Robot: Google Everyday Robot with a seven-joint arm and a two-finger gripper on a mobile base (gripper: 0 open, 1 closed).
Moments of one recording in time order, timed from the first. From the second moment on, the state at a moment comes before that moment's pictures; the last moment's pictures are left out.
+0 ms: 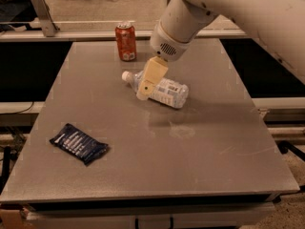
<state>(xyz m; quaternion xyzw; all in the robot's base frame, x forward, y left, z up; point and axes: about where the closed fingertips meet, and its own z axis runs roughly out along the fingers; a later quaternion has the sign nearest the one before) 0.589 -0.003 0.905 -0.62 0.75 0.08 0.24</state>
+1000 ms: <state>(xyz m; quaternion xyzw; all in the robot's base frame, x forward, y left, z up) 0.611 0.028 0.843 -0.58 0.79 0.07 0.17</state>
